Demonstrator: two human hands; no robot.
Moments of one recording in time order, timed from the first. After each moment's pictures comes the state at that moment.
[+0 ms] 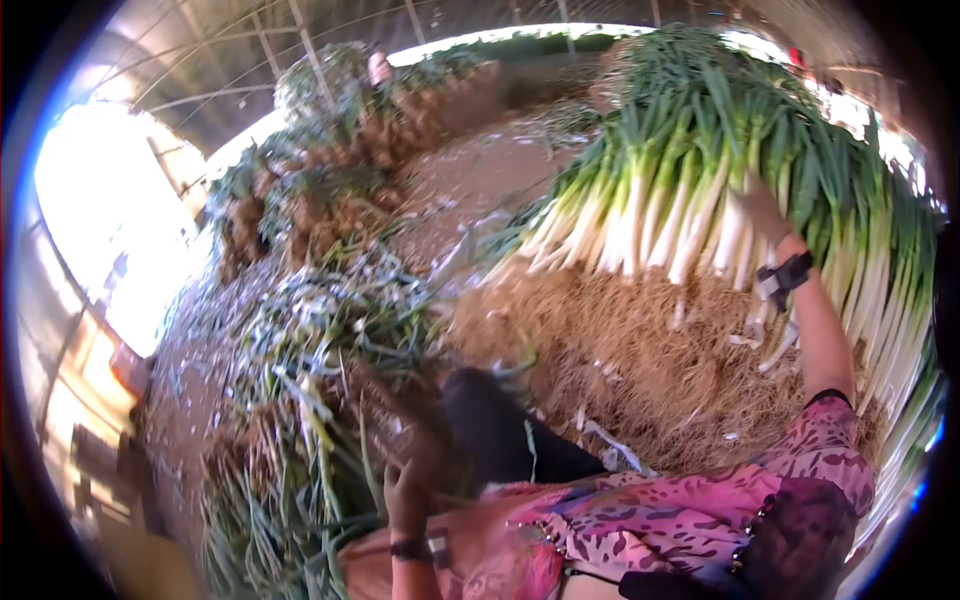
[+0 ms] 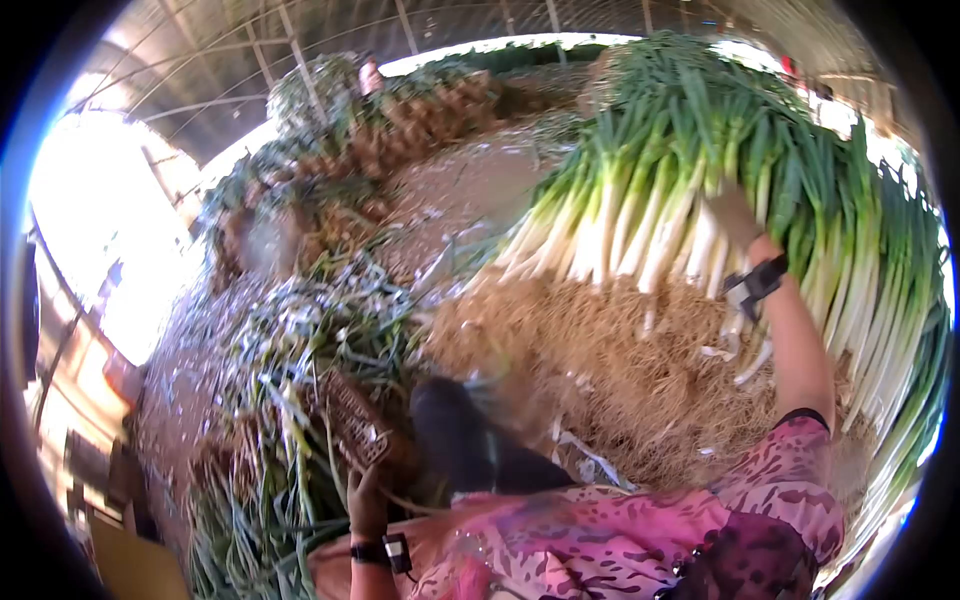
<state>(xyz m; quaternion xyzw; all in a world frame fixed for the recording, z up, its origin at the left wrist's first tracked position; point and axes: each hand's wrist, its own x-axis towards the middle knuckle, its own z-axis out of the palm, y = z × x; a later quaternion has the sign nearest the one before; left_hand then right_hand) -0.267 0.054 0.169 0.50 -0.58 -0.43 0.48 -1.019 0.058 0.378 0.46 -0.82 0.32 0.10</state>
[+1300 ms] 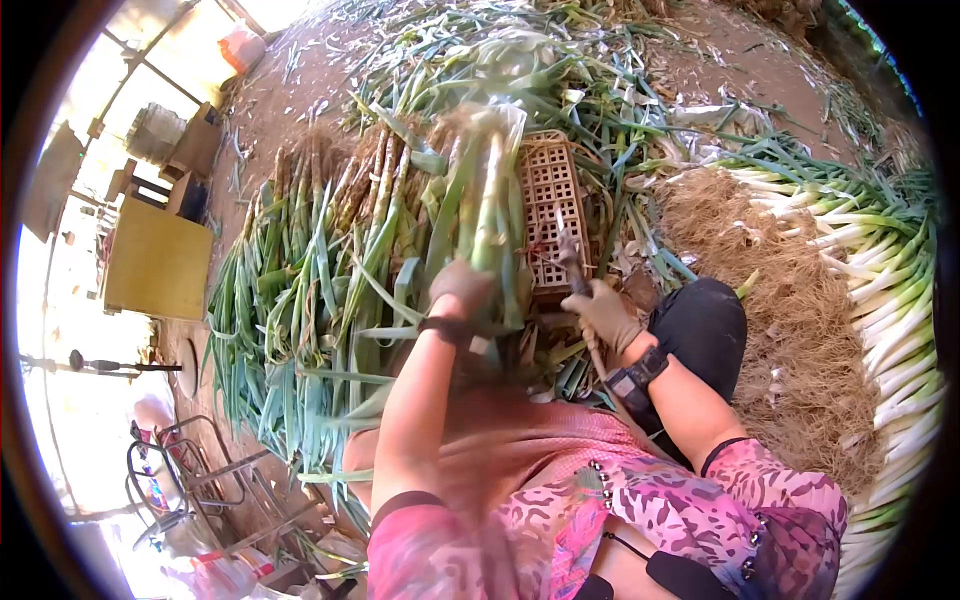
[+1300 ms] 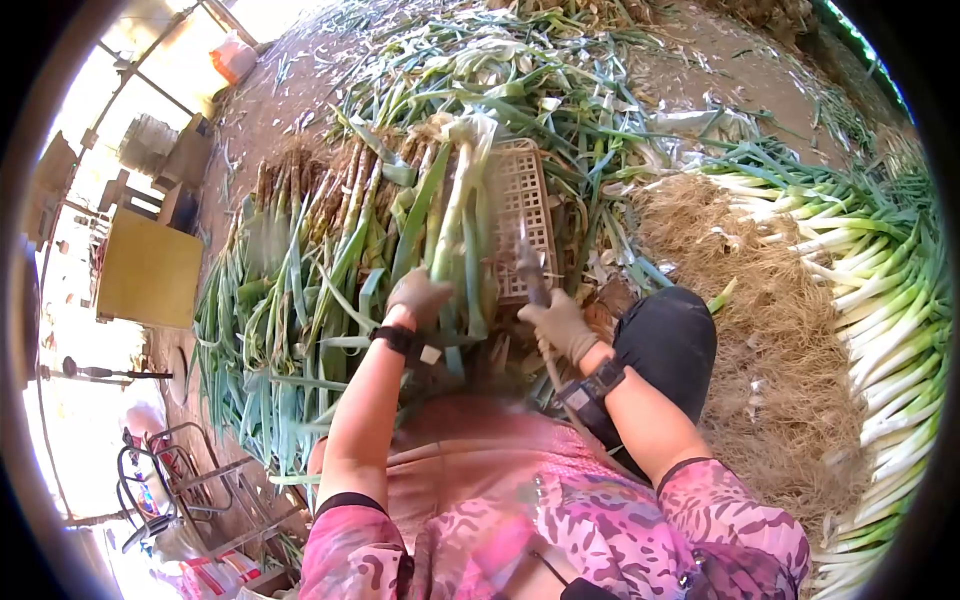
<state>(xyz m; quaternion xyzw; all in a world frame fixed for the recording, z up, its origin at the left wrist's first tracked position) -0.052 -0.104 0.110 0.85 -0.43 -0.32 0.05 -0.318 -0.131 0.064 0.51 -0.55 0.13 -0.65</state>
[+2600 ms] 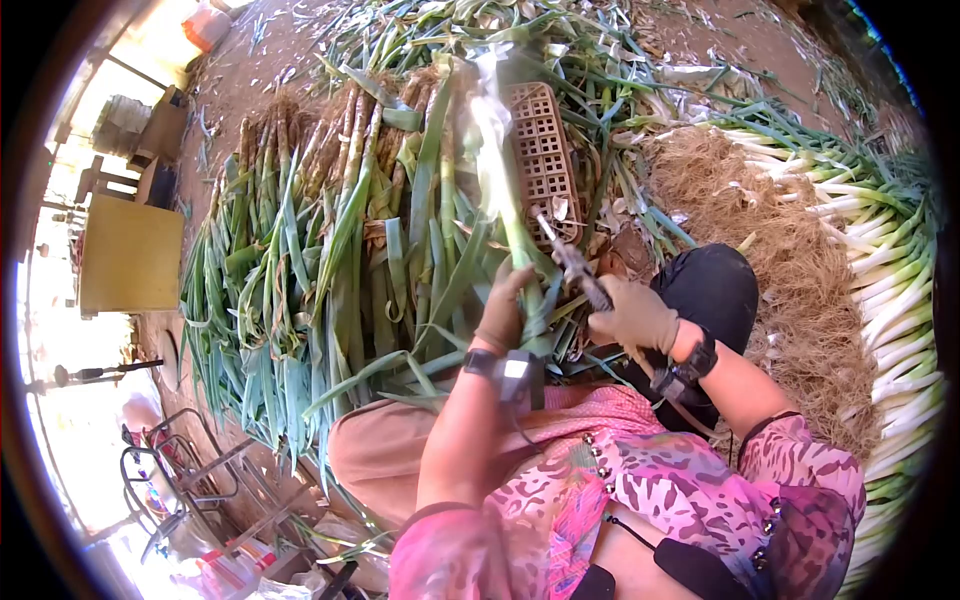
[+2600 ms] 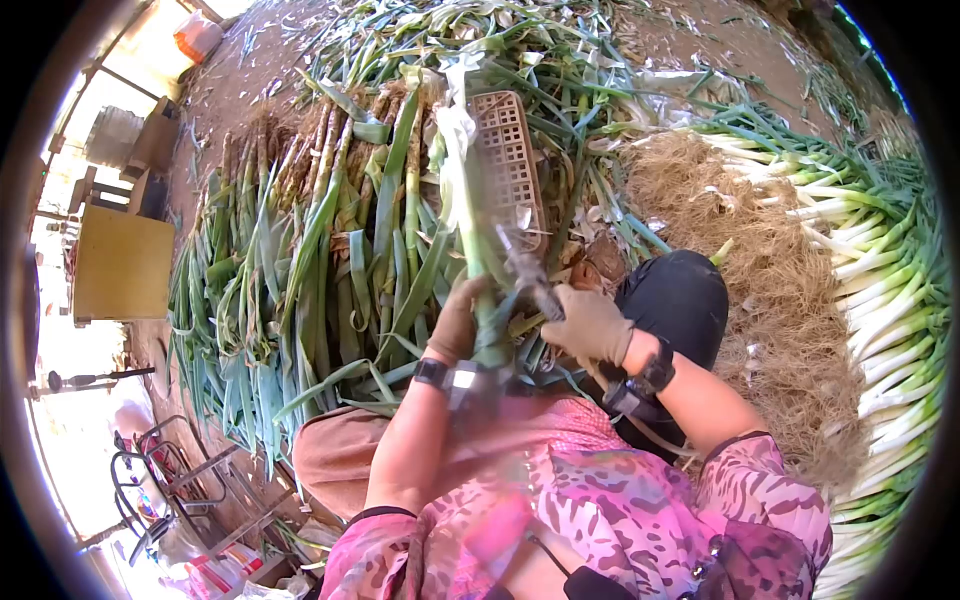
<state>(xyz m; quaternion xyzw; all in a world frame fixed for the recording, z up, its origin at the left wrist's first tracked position) -0.146 -0.036 0.028 0.44 -0.11 -0.68 0.58 -0.361 -0.099 0.108 0.81 -0.46 -0.10 -0.36</state>
